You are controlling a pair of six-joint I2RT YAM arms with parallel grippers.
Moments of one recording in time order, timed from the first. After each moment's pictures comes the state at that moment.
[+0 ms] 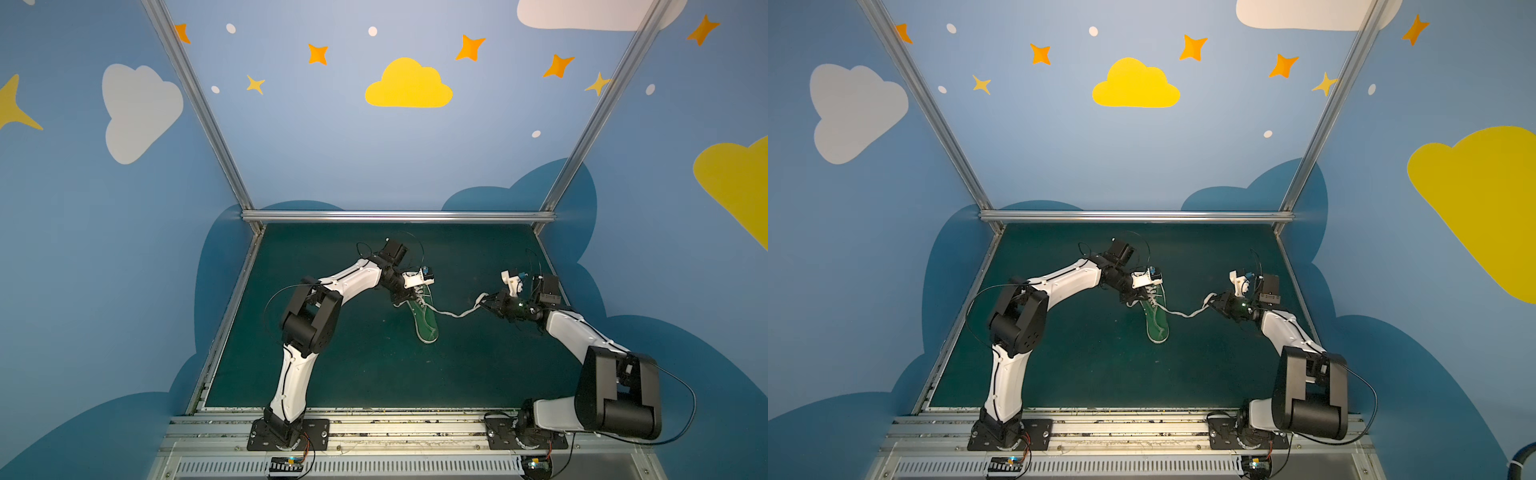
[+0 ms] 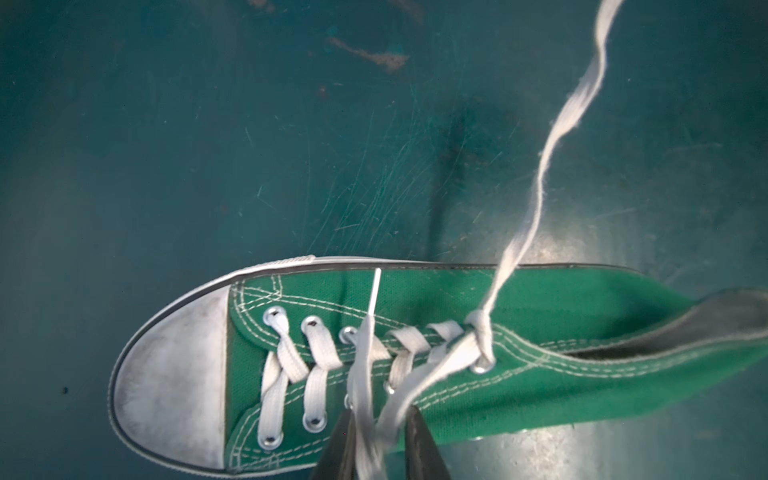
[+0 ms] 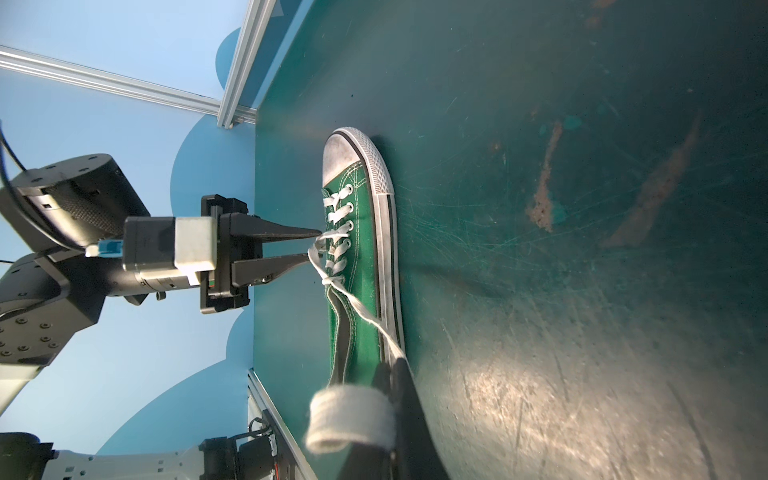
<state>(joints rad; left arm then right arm) -0.56 2.13 1.64 -0.60 0.46 0.77 -0.09 1.39 0.72 -0.25 -0.85 0.41</state>
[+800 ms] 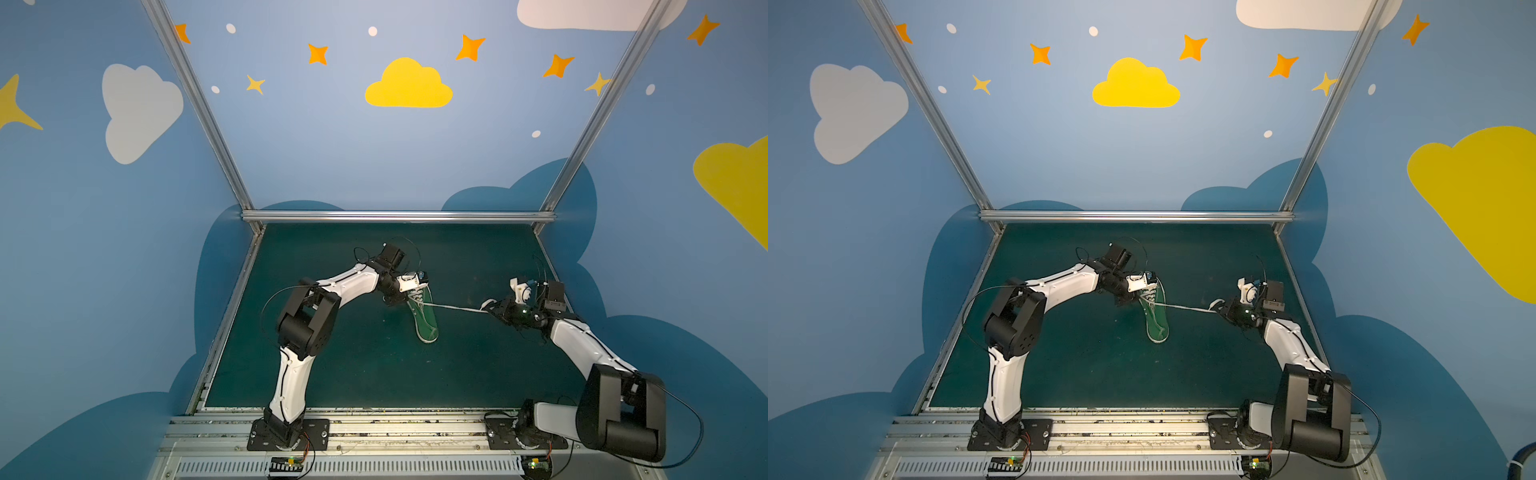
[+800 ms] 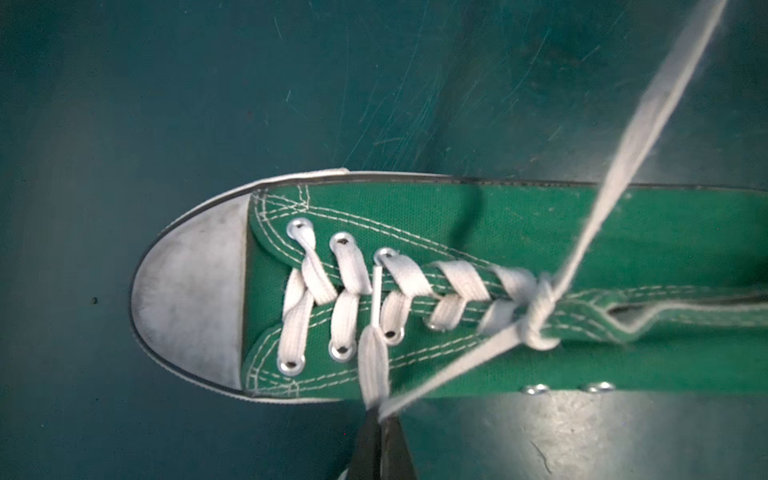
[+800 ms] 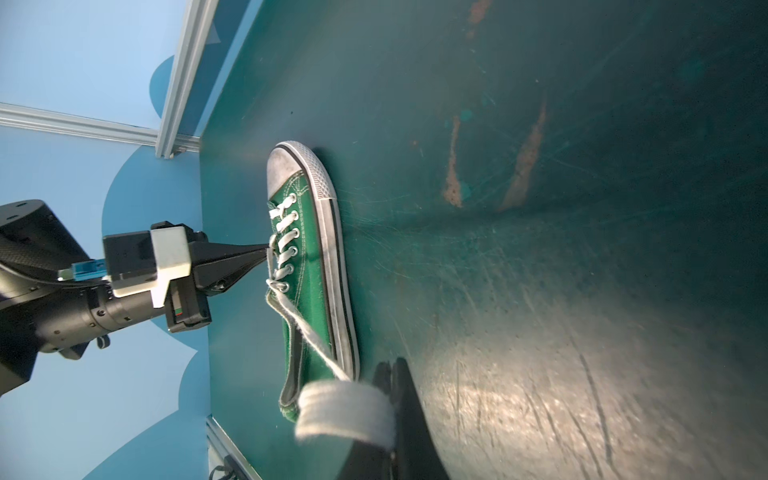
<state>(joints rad) -0.55 2.09 1.54 -0.54 0.28 0.75 -0.13 1.29 0.66 -0.32 -0.68 0.42</state>
